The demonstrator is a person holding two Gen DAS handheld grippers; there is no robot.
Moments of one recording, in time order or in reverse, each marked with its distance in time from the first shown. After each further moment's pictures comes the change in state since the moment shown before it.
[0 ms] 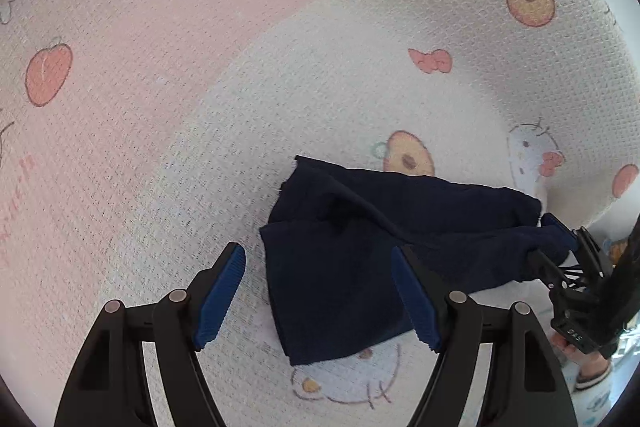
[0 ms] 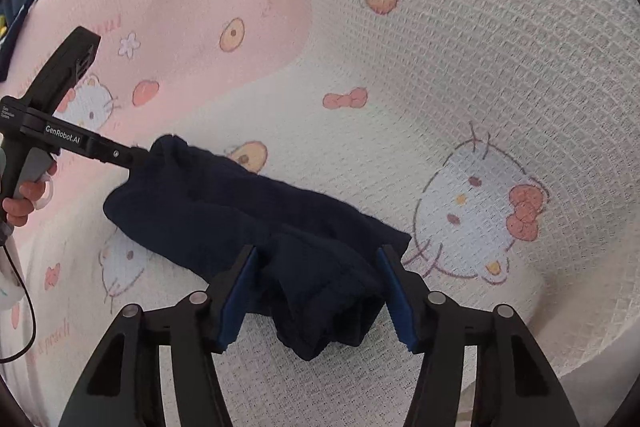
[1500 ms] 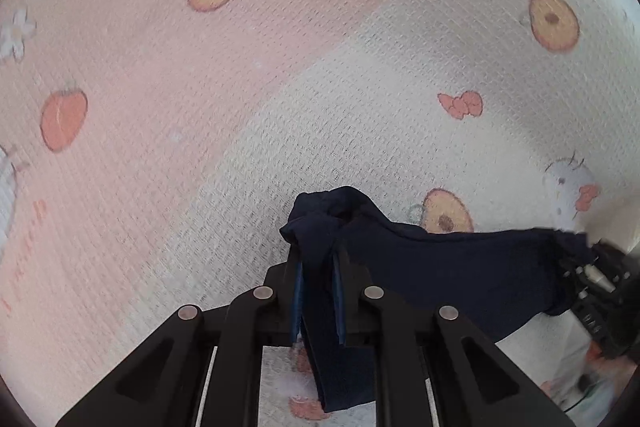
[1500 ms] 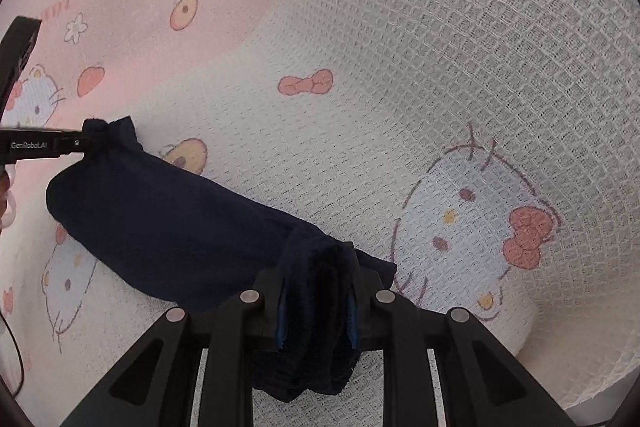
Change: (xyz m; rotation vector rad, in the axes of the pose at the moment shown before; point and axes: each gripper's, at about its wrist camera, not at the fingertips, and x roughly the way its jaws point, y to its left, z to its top) left arm 0.005 0.017 0.016 -0.037 -0.171 0.041; right arm 0.048 -0.013 0.023 0.046 0.073 -0.149
